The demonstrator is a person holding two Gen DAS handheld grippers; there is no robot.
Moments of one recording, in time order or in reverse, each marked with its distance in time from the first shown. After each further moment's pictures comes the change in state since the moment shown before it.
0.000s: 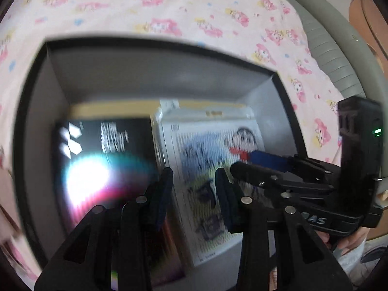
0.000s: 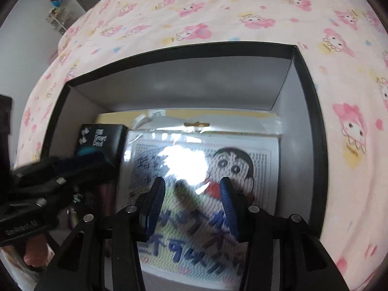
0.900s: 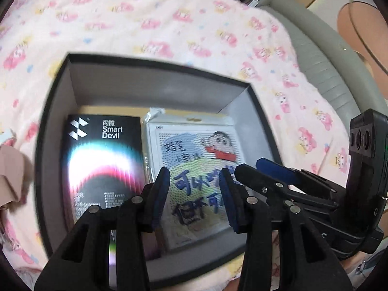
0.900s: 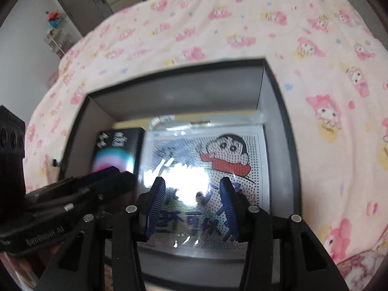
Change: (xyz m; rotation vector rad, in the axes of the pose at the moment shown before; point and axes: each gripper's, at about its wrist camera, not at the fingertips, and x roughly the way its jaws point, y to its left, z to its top) left arm -0.051 -0.029 -0.030 0.022 -0.184 -0.010; right arm -0.063 0.019 -0.042 0.042 -0.180 -0.077
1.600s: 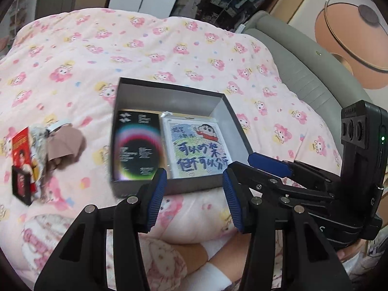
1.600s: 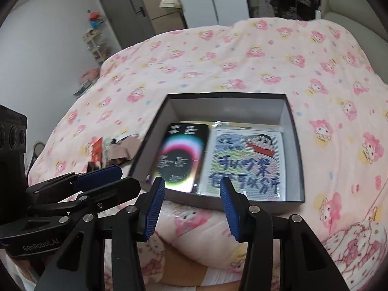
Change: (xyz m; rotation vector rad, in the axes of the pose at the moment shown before) left arm -0.155 -0.016 -0.082 0.040 -0.144 0.045; right arm -0.112 0.084 -0.068 -0.169 -0.121 0.118
